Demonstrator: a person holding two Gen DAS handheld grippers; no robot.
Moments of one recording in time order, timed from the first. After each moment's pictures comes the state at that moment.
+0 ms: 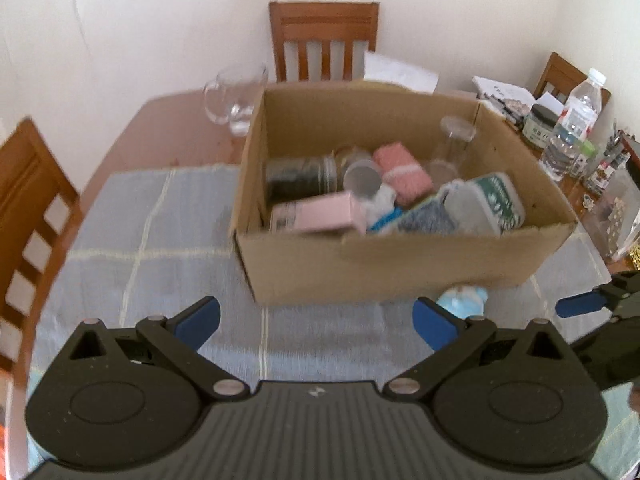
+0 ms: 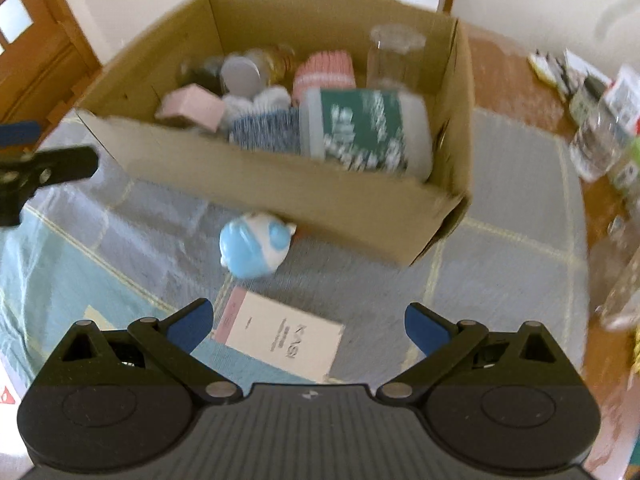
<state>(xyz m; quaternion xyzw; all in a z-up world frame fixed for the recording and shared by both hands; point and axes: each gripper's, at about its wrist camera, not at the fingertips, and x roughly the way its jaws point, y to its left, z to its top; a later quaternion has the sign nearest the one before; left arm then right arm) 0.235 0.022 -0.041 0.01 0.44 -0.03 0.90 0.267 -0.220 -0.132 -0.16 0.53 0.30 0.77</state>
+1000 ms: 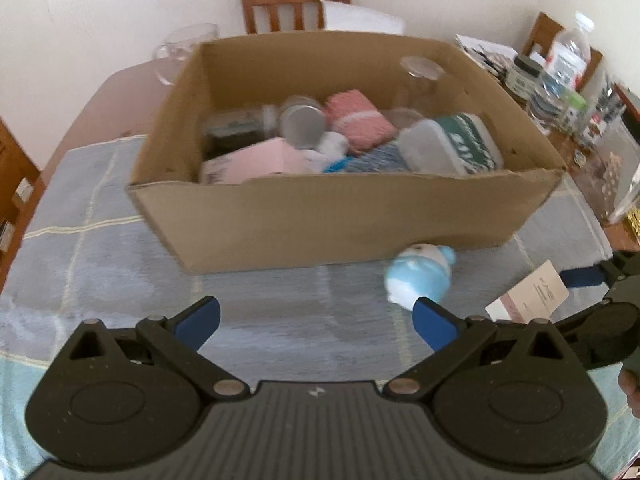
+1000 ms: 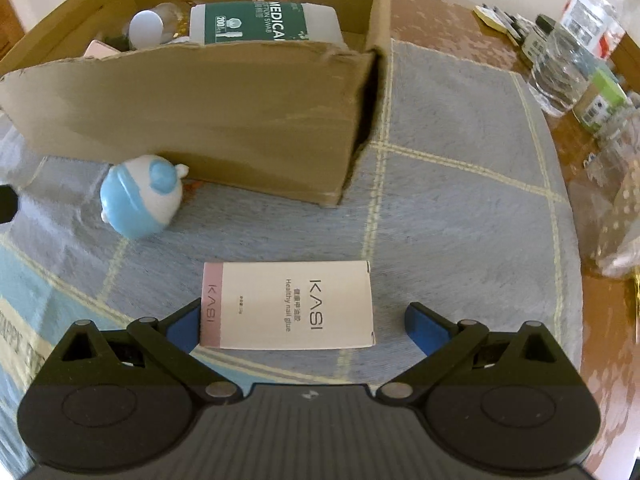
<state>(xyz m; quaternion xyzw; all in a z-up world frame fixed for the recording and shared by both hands) 0.245 -0.035 -0.074 0.03 0.49 -0.06 0.87 0.276 -0.270 -0.181 -0.17 0.53 0.26 0.79</state>
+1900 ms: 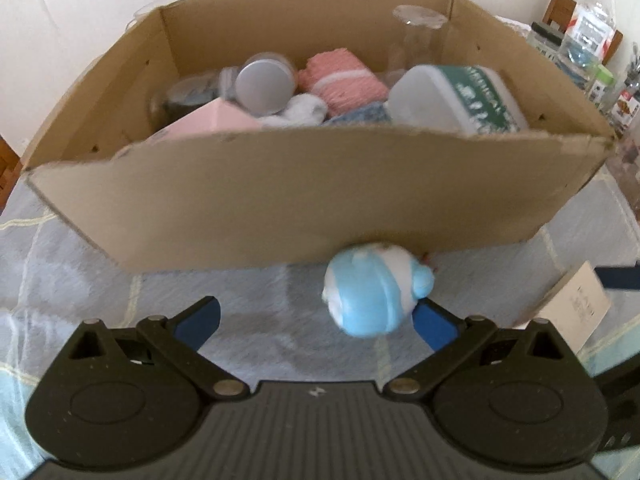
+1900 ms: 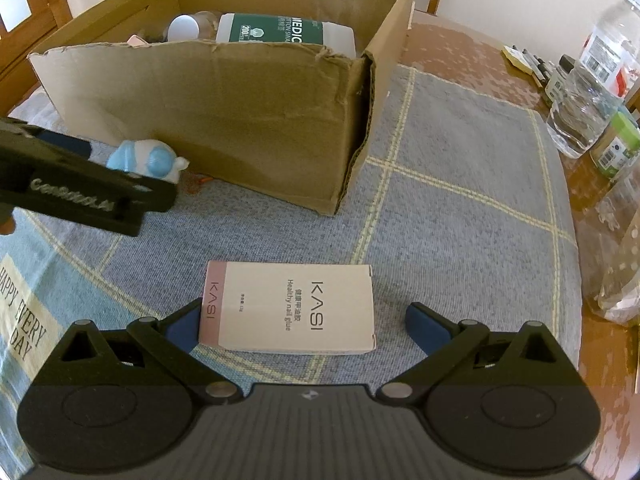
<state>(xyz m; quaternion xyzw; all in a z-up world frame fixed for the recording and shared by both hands) 0.266 -0.061 -0.120 0.04 0.51 -0.03 0.86 0.281 -0.284 -0.184 -0.19 0.48 0.32 0.80</state>
